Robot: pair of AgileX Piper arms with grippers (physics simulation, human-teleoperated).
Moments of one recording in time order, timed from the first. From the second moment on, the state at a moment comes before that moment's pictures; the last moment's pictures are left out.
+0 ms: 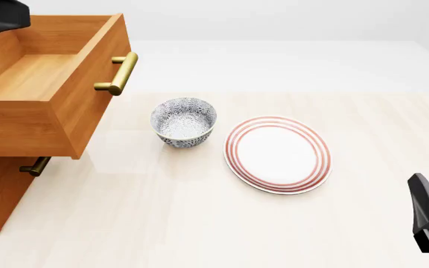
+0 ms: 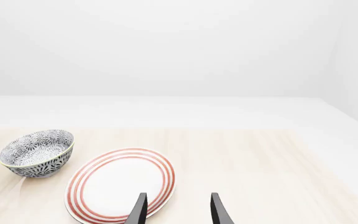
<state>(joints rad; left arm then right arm) -0.21 0.93 -1.27 0.85 0.07 0.00 0.00 0.00 0.00 -0.01</state>
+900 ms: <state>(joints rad) -0.14 0.83 -1.30 0.88 0.11 0.00 0.00 0.00 0.00 -0.01</state>
